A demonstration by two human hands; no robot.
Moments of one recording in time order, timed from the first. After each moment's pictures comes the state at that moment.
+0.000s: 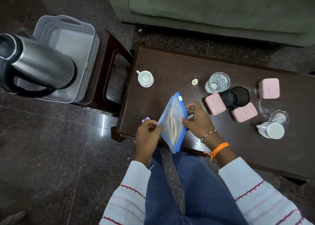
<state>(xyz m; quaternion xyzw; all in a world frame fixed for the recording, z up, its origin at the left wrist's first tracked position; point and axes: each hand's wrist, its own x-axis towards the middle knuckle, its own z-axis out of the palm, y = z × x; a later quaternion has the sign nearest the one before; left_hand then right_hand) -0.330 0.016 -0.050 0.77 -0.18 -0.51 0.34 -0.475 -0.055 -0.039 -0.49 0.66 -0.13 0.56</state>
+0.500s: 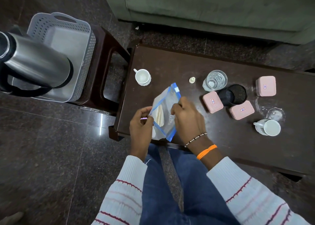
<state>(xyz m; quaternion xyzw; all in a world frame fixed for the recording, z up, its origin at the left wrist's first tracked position) -0.324 0.001 -0.037 0.75 -0.22 -0.47 0.41 -0.449 -0.045 -0.009 -0.77 0.59 -0.01 0.23</state>
